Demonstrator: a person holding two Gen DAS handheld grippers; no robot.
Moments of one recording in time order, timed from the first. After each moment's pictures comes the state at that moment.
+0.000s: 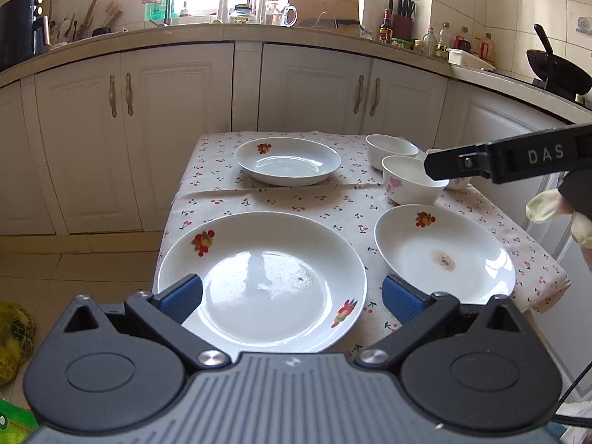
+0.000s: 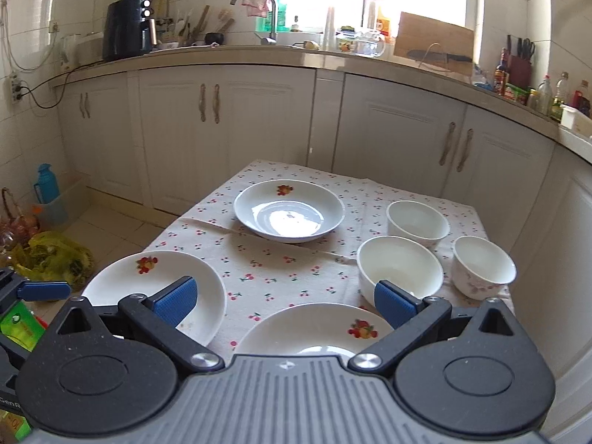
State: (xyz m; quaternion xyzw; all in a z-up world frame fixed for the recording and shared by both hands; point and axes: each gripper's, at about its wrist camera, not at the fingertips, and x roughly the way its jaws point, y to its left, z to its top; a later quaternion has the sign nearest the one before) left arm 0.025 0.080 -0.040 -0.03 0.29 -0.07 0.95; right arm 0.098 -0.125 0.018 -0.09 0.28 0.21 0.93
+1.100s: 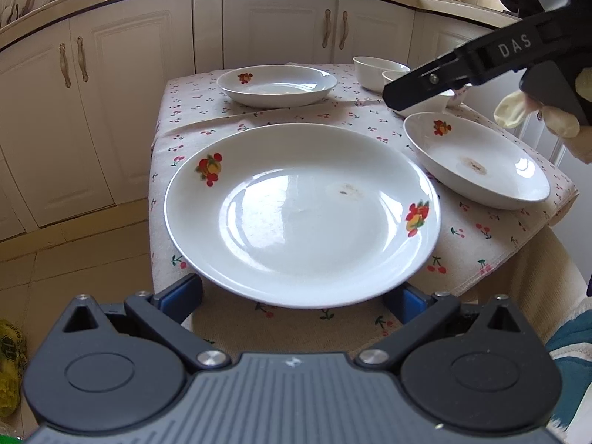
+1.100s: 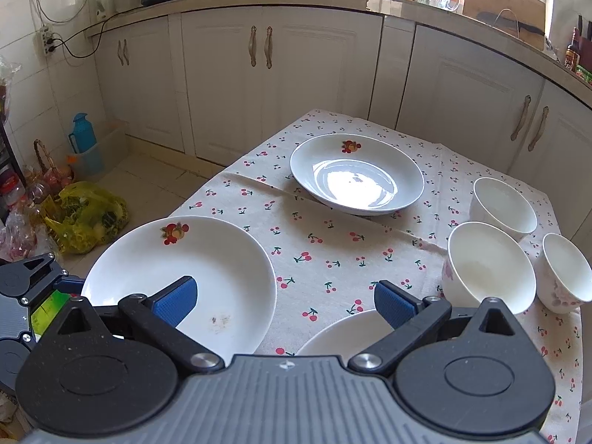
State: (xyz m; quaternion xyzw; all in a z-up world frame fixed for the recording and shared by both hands) left arm 0.055 0.124 -0.100 0.04 0.36 -0.15 0.92; right arm 0.153 -0.067 -0.022 -0.13 0.36 0.27 0.88
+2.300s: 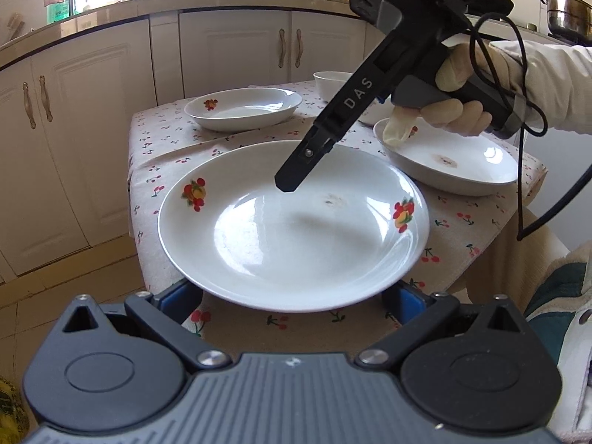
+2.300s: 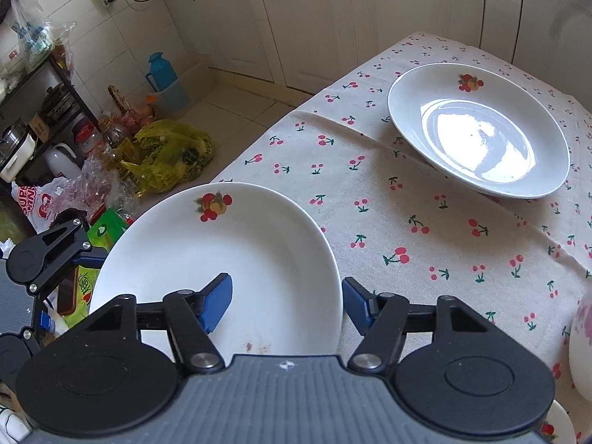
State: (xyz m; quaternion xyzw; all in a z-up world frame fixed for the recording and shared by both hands) left arm 0.052 0.139 -0.101 0.08 0.31 -0.22 0.92; right arm 0.234 -0.019 -0.073 -0.12 0.48 0.41 0.76
